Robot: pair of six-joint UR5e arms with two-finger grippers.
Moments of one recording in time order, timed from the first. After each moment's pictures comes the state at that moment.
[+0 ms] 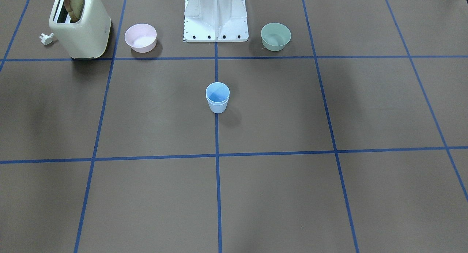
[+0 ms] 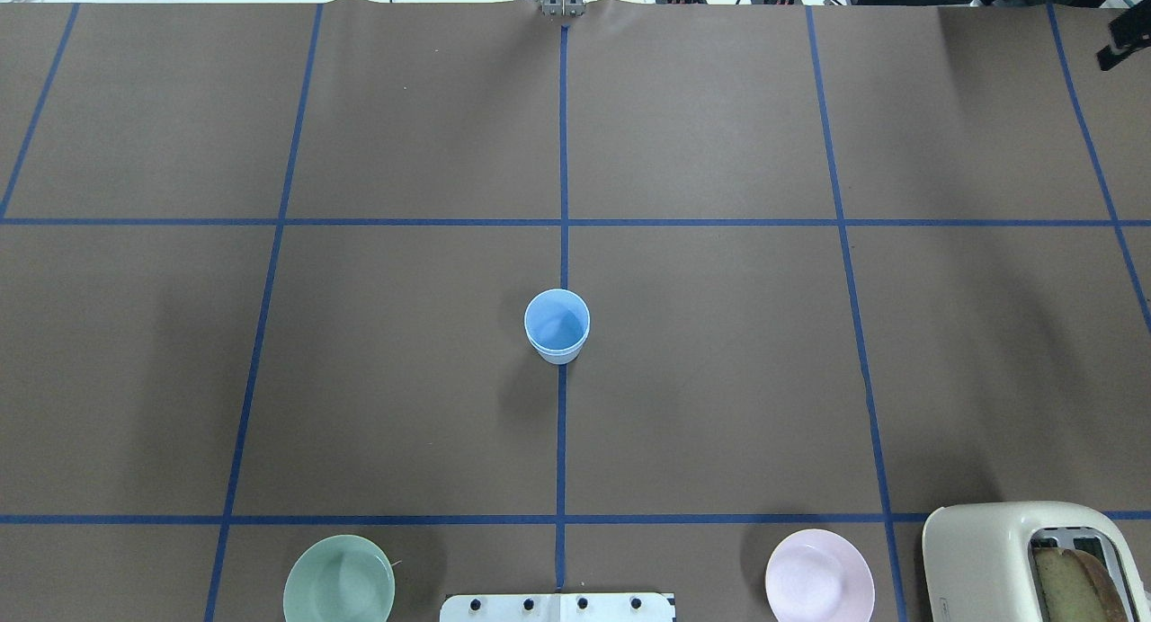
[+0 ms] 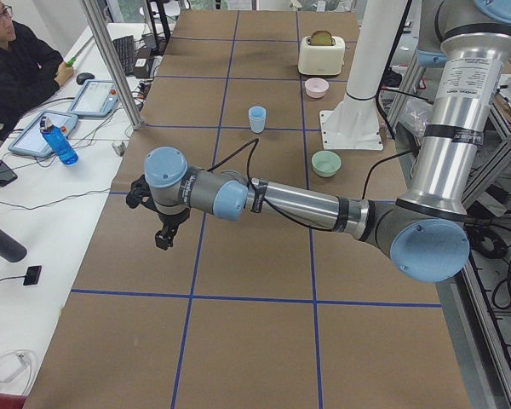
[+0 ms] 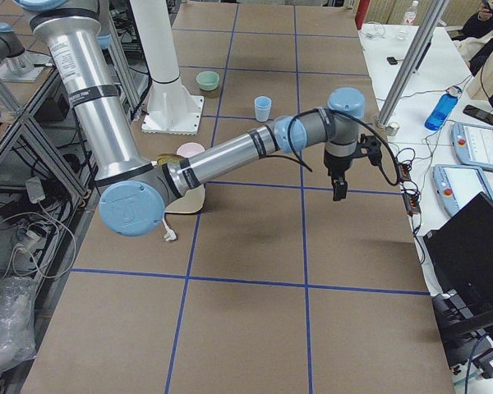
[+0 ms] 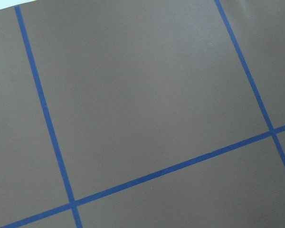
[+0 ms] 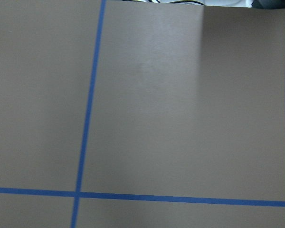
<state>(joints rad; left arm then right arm) -1.56 -1.77 -1.56 -1.69 -2.47 0.11 1.47 -1.25 1.59 -1.61 2.32 0.19</state>
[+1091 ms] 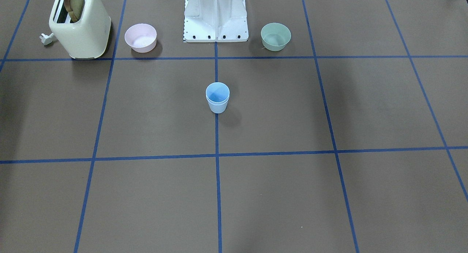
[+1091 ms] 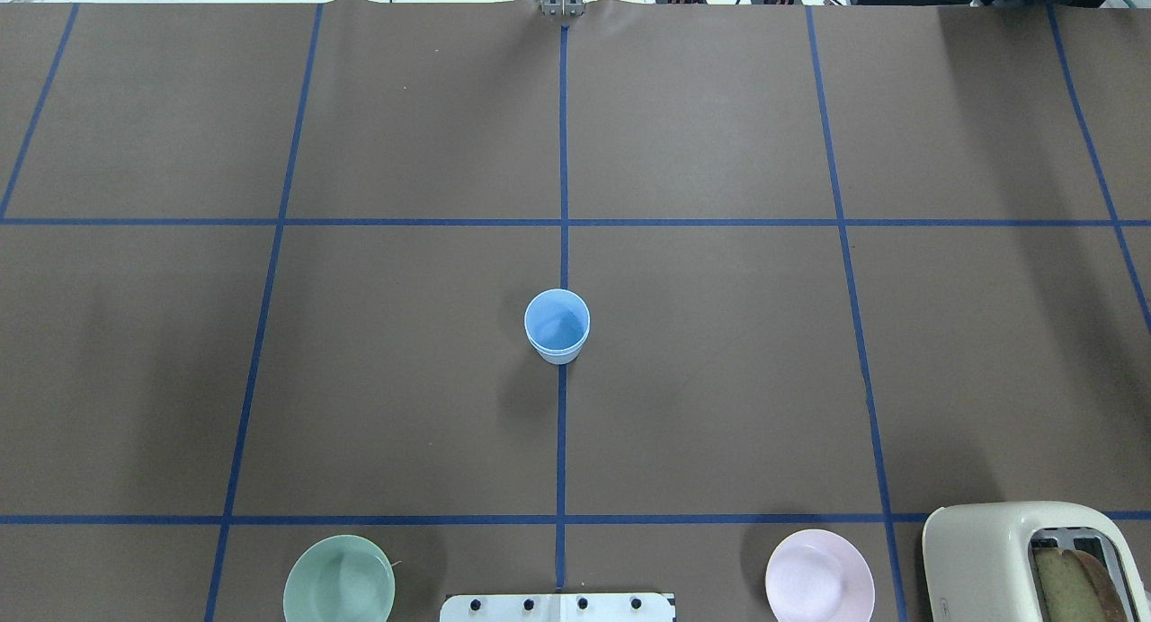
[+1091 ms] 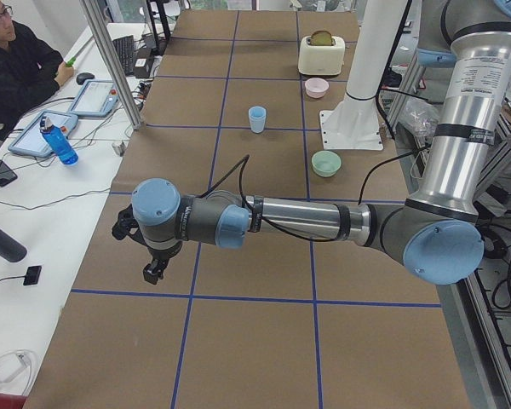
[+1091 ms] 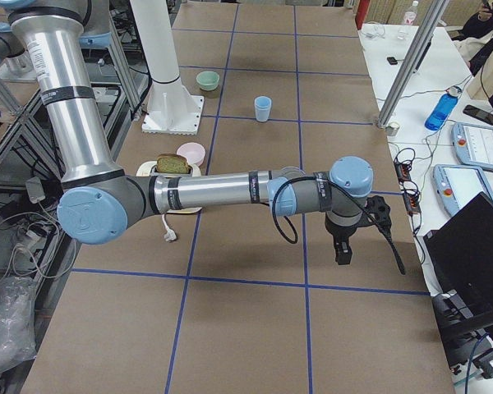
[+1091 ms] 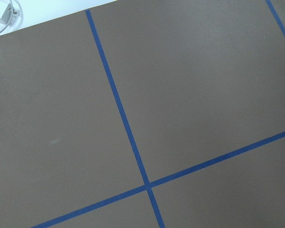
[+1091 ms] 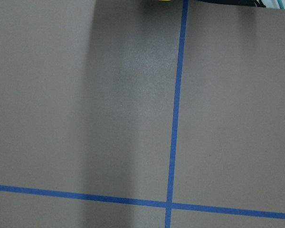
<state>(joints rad) -1.66 -1.77 -1.46 -1.68 -2.47 0.26 1.60 -1.32 1.45 -1.50 2.36 0.04</state>
